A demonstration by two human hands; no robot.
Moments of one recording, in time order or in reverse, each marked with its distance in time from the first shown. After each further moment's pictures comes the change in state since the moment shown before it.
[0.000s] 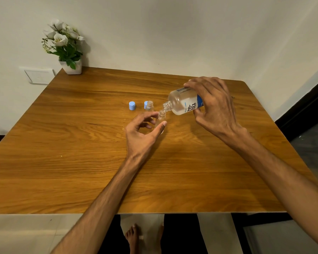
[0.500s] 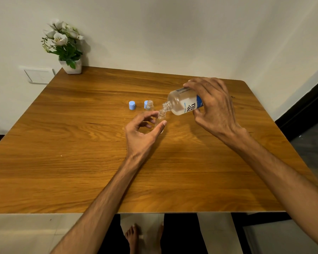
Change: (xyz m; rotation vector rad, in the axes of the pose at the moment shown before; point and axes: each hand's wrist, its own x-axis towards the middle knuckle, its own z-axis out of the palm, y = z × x) left_hand 0.000 0.001 0.000 -0.007 -0.006 -0.003; right_hand -0.001 -0.001 0.002 0.005 -0.009 0.002
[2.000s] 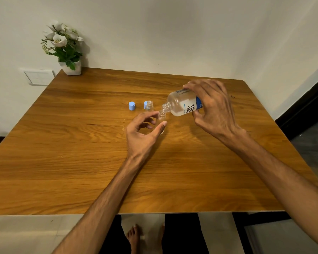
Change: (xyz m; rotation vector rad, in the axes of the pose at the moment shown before) left_hand -0.001 0.003 0.000 -0.017 -0.017 -0.003; right_hand -0.002 -0.001 0.001 -0.001 -0.005 0.016
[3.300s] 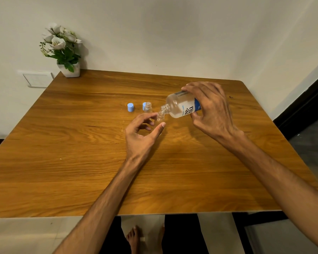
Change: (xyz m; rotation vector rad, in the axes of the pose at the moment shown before) left_hand 0.000 0.001 0.001 0.013 -0.007 0.008; right_hand -0.005 0.001 0.003 0.003 -0.005 0.018
